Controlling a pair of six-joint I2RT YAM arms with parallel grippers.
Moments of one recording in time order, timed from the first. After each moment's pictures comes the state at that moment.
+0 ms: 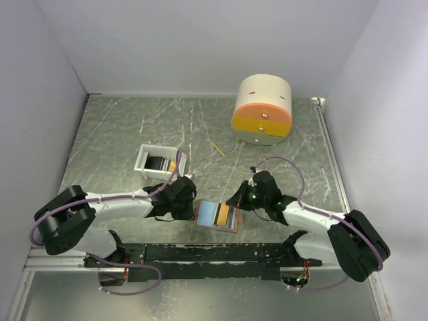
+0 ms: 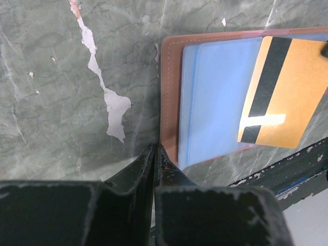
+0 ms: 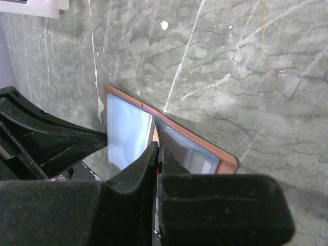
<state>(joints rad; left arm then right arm) -0.98 1.41 0.61 -0.23 0.00 -0.87 0.60 1.15 0.30 0.16 -0.27 0.86</state>
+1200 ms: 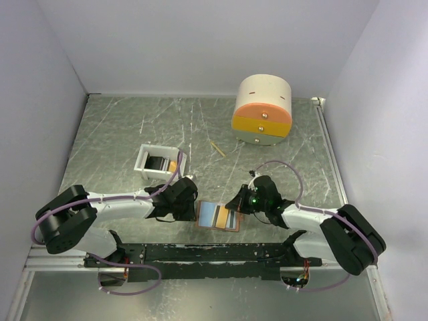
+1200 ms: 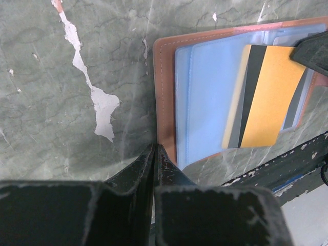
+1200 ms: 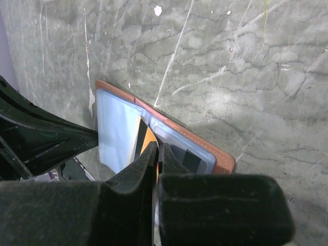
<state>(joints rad) -0.99 1.42 0.61 -0.21 0.01 -0.89 0.60 1.22 0.21 0.33 -0.31 0.85</state>
